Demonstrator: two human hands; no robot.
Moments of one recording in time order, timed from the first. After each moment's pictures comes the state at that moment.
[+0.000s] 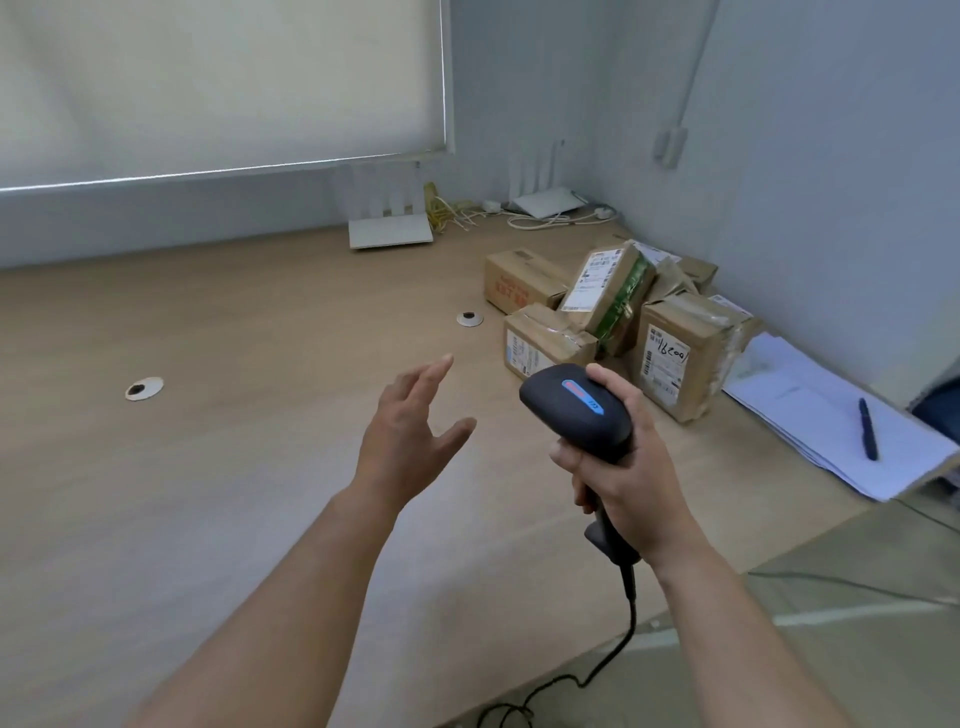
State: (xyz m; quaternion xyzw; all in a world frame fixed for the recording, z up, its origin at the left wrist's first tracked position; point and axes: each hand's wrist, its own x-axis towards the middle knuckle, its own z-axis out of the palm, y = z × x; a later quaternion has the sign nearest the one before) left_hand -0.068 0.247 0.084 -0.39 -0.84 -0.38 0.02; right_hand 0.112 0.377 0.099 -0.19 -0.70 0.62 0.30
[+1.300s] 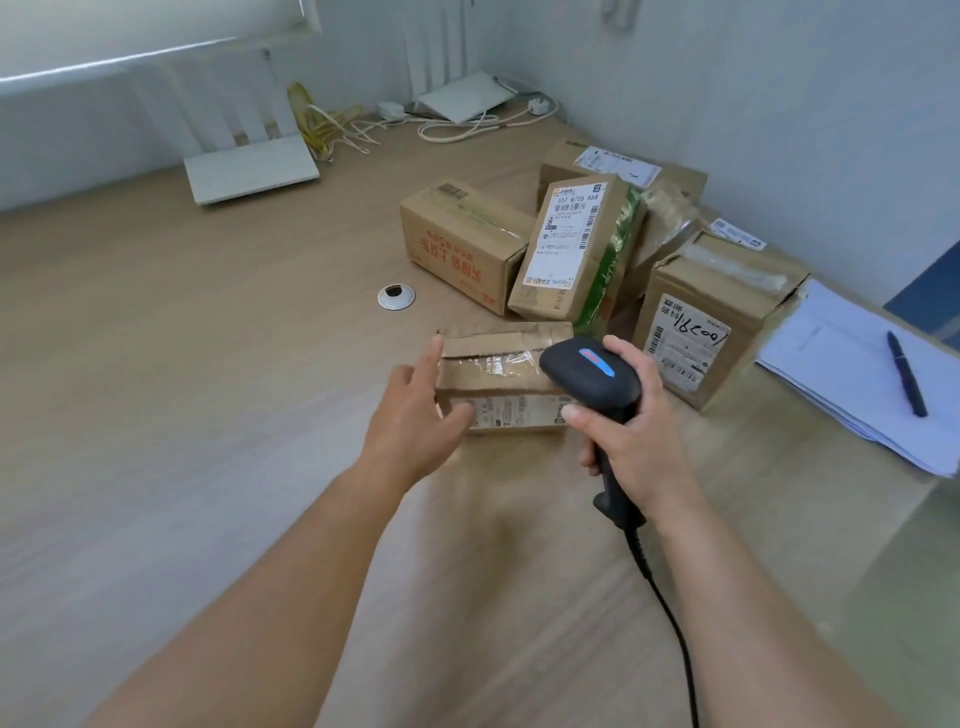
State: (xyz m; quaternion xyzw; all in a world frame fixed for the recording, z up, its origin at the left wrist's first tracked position) left_hand -0.189 0.402 0.019 -0.39 -0.84 -0.31 -0.22; right_hand -0.001 0.506 0.024 -0.40 -0.64 0.58 0.31
